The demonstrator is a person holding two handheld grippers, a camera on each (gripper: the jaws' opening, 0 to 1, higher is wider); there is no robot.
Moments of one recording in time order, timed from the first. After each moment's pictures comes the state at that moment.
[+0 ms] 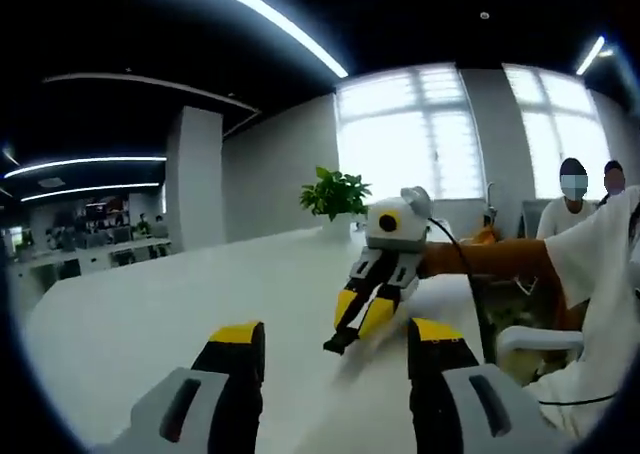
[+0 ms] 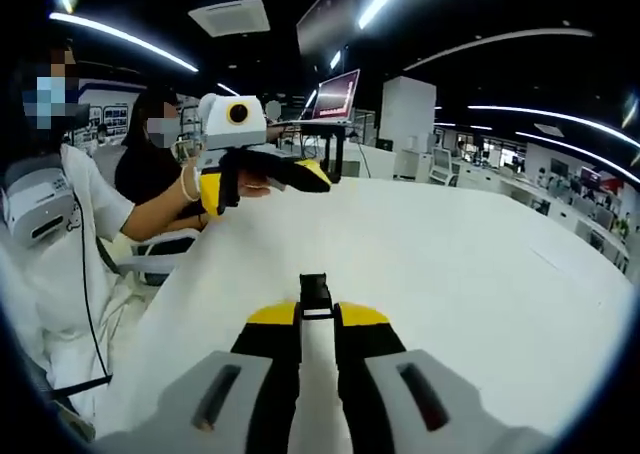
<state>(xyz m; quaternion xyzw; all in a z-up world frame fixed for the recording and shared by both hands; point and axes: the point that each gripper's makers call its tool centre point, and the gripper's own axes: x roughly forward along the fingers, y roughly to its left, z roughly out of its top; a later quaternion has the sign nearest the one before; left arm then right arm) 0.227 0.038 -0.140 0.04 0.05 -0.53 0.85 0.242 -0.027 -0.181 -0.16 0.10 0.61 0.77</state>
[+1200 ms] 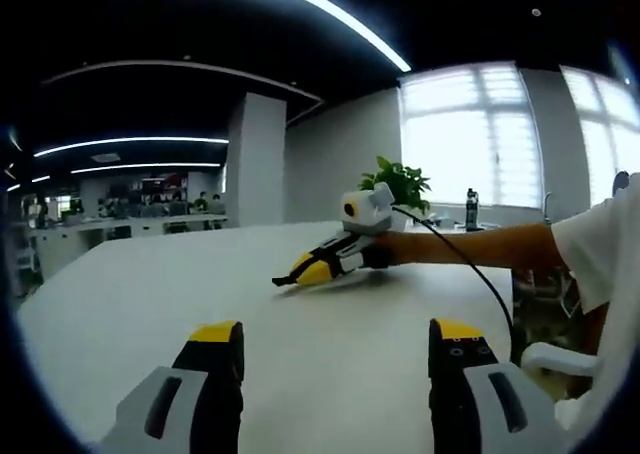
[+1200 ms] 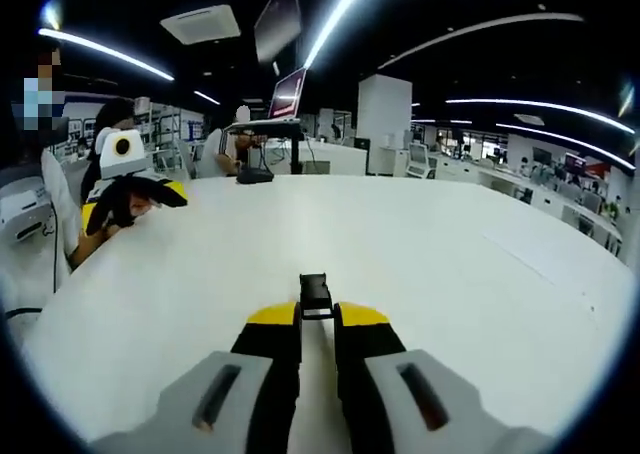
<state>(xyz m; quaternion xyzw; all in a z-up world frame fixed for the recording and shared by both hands) 0.230 0.054 -0.168 0.00 0.08 -0.41 0.91 0.392 -0.043 -0.197 -0.14 0.11 0.58 0.80</state>
